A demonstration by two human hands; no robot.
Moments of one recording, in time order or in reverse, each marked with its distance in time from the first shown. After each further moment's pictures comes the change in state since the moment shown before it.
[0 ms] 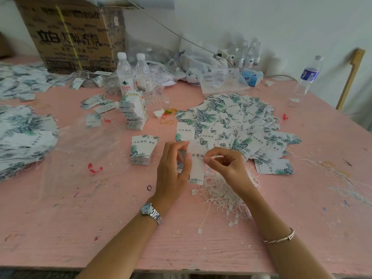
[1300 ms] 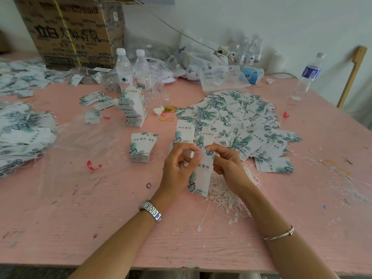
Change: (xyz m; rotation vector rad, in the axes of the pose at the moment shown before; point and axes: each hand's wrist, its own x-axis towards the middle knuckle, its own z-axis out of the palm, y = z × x) left_hand 0.000 0.006 0.010 -0.403 -0.082 -0.278; right_hand 0.005 0.005 0.004 0.217 0.006 0.175
